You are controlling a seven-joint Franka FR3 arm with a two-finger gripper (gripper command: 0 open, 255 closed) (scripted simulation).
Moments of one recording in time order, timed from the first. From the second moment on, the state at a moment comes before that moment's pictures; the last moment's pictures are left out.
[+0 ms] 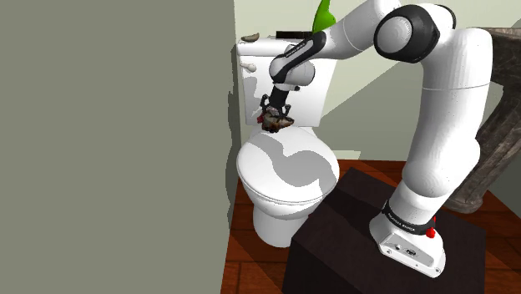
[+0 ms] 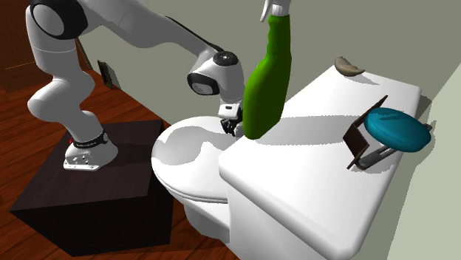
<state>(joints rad) -0.20 0.33 -0.01 -1.93 0.34 2.40 0.78</state>
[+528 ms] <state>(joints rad) -0.20 0.30 -0.02 -1.92 0.33 2.36 0.79</state>
